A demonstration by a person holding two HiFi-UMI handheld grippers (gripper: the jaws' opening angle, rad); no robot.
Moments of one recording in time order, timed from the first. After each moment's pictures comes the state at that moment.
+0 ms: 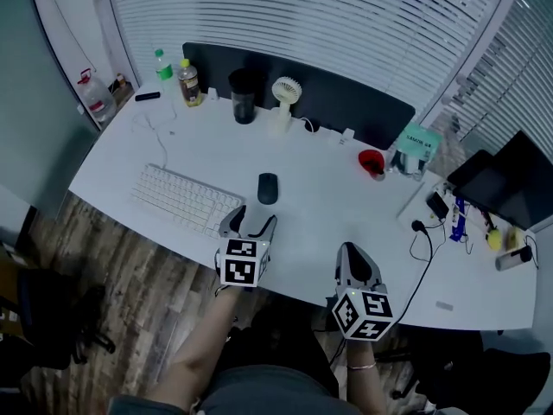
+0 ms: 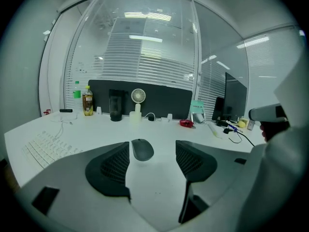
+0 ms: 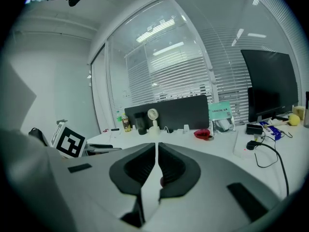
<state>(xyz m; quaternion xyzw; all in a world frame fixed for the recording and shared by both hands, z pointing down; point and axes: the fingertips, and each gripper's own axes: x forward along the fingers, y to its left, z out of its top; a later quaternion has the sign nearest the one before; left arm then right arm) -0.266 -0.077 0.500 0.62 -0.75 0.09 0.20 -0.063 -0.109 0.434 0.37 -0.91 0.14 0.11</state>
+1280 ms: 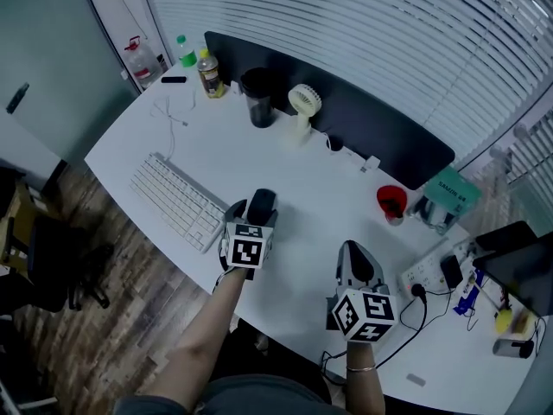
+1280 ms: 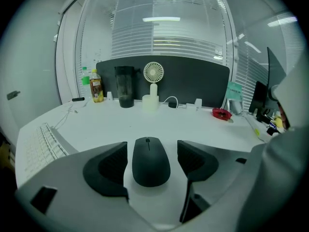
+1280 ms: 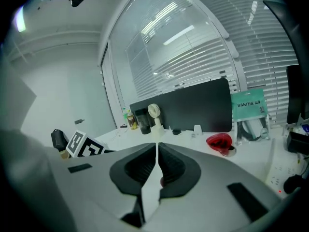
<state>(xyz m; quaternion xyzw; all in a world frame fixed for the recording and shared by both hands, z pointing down) -0.310 -0.173 0.563 0.48 -0.82 0.15 0.28 -0.106 -0.250 0.454 0.23 -0.95 0.17 0.14</state>
